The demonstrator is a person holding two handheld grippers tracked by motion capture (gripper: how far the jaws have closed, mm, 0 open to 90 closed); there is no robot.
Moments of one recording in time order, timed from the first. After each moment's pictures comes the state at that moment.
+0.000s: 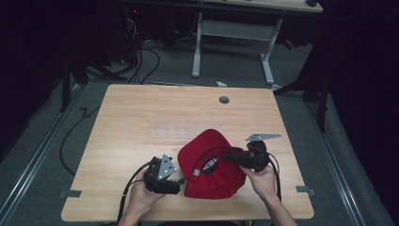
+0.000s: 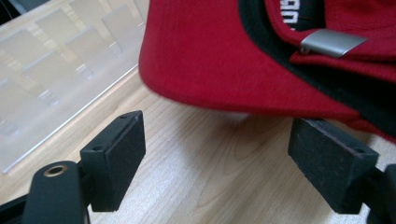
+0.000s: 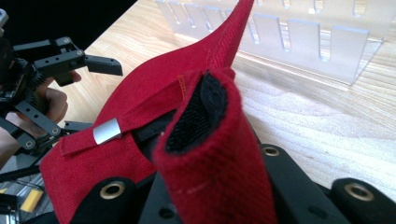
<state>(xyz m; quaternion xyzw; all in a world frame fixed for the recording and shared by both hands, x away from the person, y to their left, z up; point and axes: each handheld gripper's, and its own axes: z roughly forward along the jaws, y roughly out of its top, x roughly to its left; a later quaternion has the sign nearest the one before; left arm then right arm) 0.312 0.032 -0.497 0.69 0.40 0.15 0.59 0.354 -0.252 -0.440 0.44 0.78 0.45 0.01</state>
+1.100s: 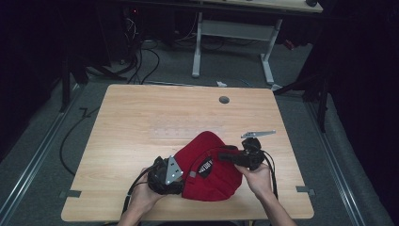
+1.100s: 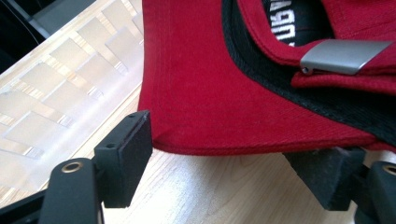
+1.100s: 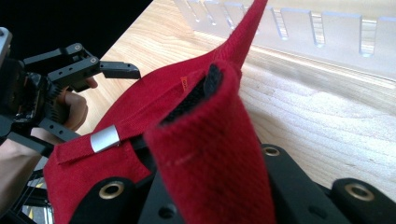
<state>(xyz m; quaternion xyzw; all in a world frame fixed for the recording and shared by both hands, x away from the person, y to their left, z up) 0.305 0.021 -0.493 0.70 0.36 0.19 0.58 0.361 -0.238 -0.437 0.45 0.77 0.45 -0.04</state>
